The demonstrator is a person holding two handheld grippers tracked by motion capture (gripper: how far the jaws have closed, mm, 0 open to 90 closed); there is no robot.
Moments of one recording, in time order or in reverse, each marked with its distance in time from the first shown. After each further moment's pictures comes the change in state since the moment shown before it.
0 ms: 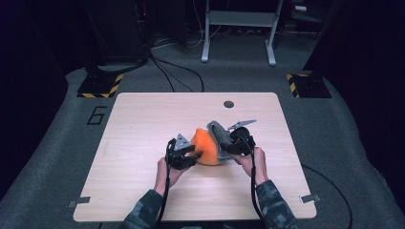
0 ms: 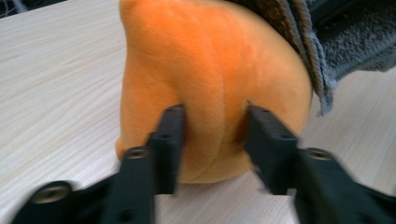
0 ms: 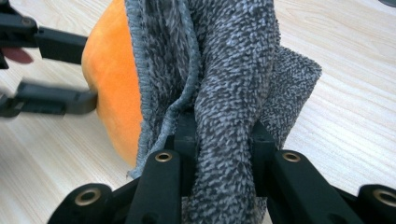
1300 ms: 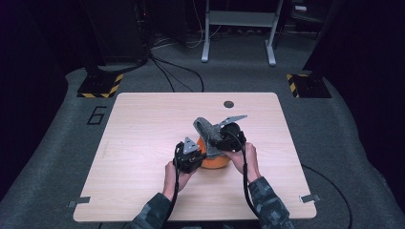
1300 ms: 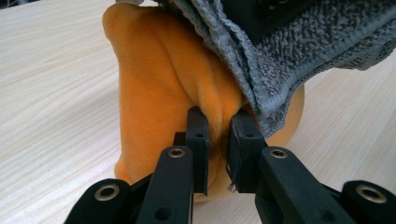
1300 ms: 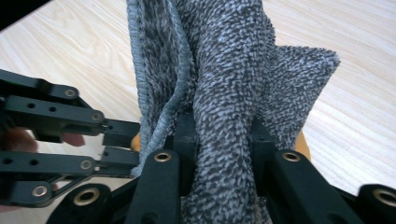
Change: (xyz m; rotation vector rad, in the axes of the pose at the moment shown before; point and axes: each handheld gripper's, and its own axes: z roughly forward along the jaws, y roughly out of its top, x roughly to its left) left arm -0.027 0.006 0.007 -0.012 0.040 -0.066; right arm 0.029 0.027 -0.002 -0.050 0.035 -0.066
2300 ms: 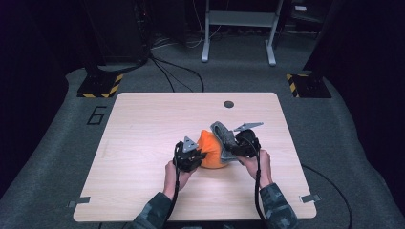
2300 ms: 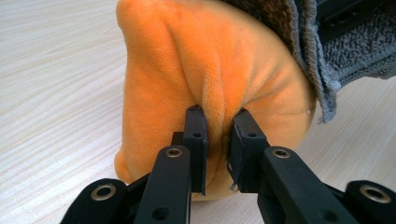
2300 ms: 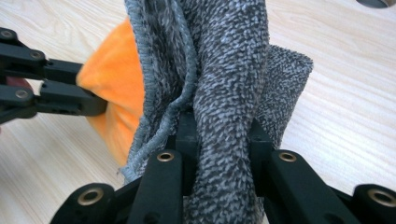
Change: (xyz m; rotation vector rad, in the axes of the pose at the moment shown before) left arm 0.005 -0.002 0.006 0.003 0.000 -0.037; right arm -0.033 -0.042 -0.012 0.009 -0.052 0.072
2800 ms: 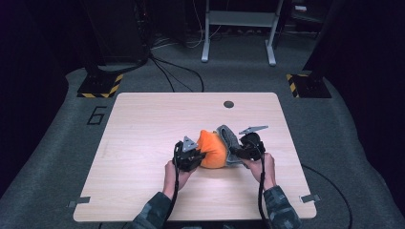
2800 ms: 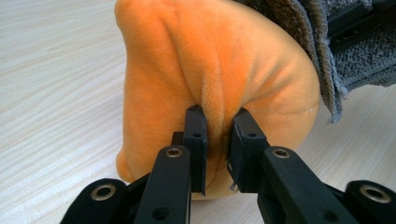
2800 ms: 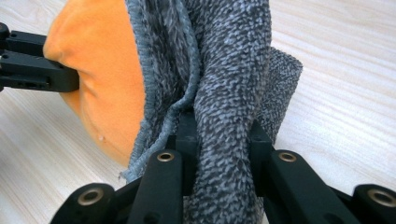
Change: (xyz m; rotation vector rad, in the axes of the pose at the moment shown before) left arm 0.002 -0.001 0.000 0.005 0.003 -0.005; right arm -0.014 -0.017 0.002 0.030 -0.005 0.052
